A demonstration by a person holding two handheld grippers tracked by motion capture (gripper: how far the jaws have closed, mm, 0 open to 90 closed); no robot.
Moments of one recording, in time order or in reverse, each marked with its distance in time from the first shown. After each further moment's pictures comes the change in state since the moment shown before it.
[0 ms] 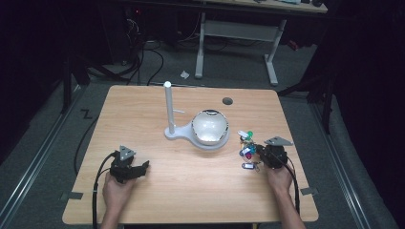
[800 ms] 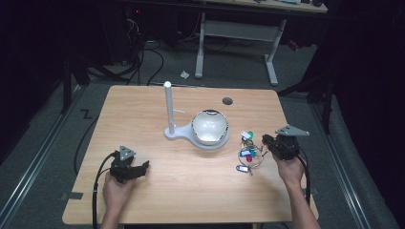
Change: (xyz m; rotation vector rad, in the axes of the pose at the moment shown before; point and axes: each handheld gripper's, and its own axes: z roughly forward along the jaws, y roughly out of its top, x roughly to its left) left arm 0.000 0.000 0.000 0.000 0.000 0.000; right arm -0.016 0.044 -0.049 -0.081 0.060 -0.031
